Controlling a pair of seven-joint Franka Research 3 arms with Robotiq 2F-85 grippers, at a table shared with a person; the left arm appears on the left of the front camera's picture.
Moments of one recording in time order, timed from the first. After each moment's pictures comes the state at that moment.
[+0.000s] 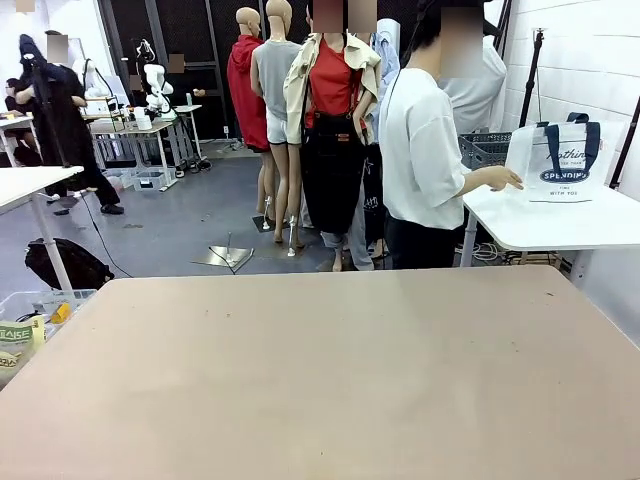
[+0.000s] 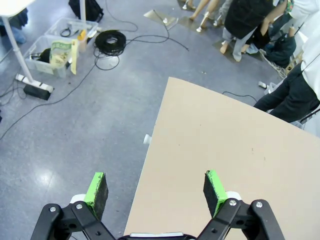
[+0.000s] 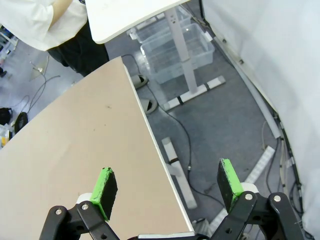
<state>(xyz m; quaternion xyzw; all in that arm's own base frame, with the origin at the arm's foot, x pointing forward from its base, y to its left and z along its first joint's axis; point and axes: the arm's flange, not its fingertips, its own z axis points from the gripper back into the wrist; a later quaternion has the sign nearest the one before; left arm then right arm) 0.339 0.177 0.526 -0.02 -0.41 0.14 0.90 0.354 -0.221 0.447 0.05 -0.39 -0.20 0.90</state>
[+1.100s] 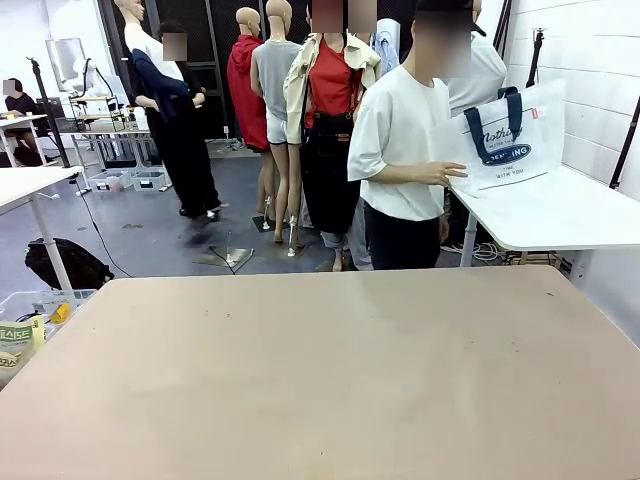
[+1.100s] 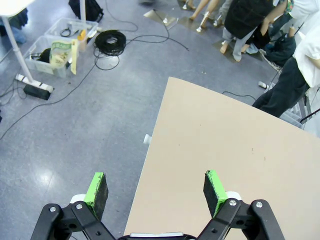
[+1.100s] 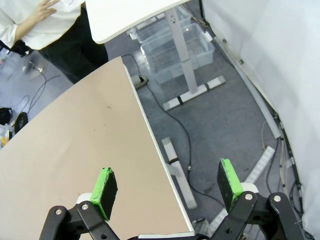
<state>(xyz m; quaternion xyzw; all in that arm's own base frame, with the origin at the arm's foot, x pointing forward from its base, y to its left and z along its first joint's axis) 0.339 0.177 0.526 -0.02 -0.41 0.14 0.90 0.354 -0.221 0.447 0.05 -0.39 -0.20 0.90</state>
